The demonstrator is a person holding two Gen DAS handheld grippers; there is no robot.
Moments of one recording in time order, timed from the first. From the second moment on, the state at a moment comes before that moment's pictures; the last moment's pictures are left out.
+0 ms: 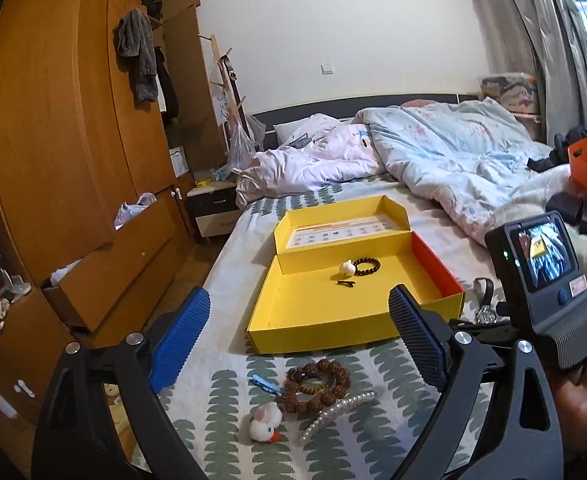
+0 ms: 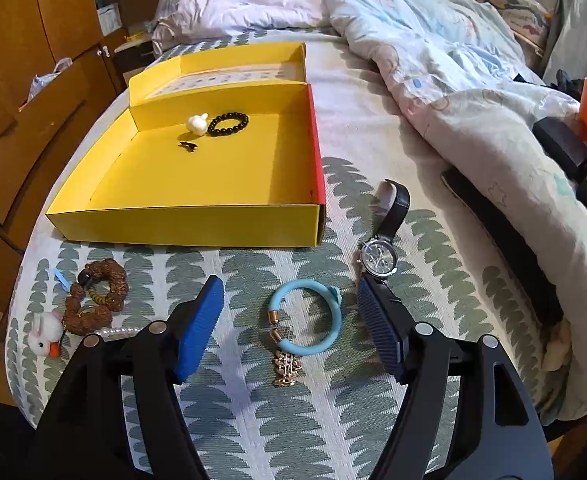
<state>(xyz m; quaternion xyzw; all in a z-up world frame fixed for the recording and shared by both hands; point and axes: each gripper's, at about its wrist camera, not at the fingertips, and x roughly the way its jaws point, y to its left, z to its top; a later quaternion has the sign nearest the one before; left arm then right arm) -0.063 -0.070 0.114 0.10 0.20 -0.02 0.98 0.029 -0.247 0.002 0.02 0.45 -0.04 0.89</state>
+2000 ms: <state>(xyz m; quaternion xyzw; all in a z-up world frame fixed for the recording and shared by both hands) 0.316 -0.081 -0.054 -0.04 0.58 -0.16 0.80 0.242 -0.189 -0.036 -0.18 0.45 0.11 0.87</state>
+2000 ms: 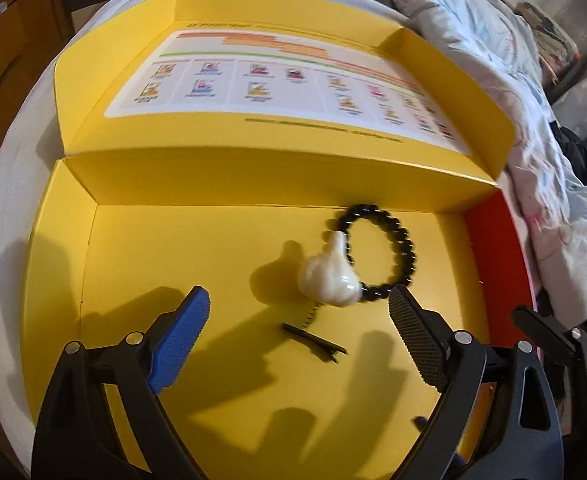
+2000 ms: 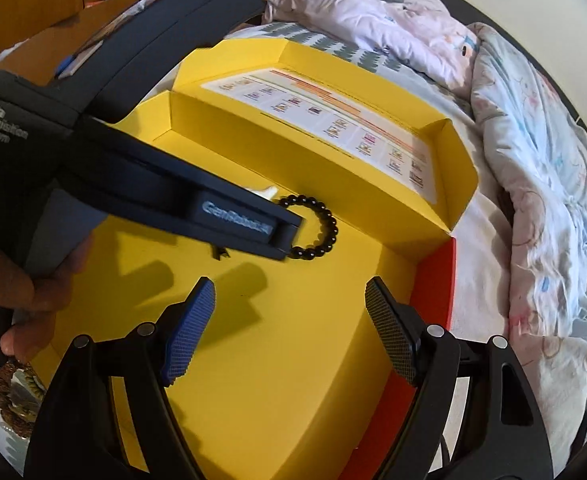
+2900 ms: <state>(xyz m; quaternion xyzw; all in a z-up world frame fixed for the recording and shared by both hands) 0.328 -0.062 -0.062 -0.01 0.58 -0.16 0.80 0.292 -0.145 -0.059 -0.24 0.49 0.12 0.83</state>
